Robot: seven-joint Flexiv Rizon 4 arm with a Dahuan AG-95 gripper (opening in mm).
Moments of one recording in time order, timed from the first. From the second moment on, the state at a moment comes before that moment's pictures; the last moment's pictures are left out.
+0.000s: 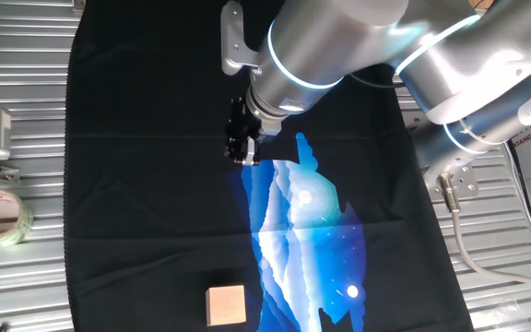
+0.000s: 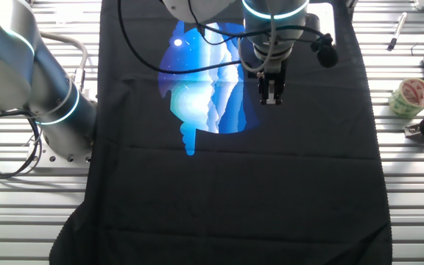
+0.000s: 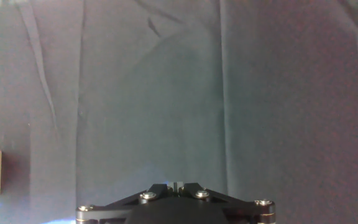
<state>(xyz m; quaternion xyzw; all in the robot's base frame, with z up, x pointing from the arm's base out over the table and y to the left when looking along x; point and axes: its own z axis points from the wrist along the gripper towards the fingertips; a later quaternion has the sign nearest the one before) 0.491 0.017 0.123 0.04 1.00 -0.02 0.07</state>
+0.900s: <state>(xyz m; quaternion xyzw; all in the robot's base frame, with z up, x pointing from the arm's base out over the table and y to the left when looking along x) 0.492 0.029 0.109 0.05 1.00 -0.02 0.08</state>
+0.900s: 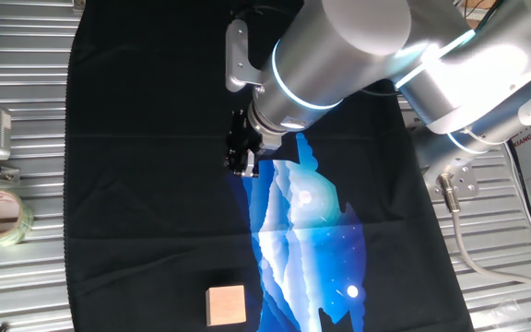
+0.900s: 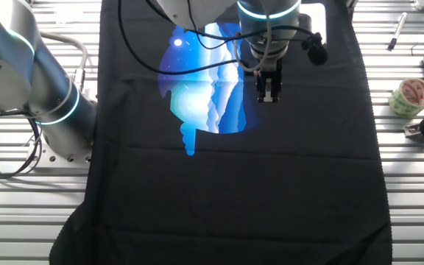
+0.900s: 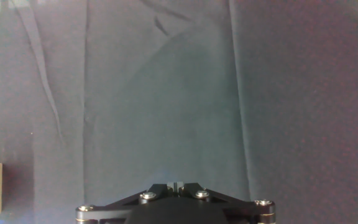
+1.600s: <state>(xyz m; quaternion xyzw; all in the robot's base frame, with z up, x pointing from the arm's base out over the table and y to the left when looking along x) 0.493 0.030 0.108 0.04 1.00 -0.01 0.03</state>
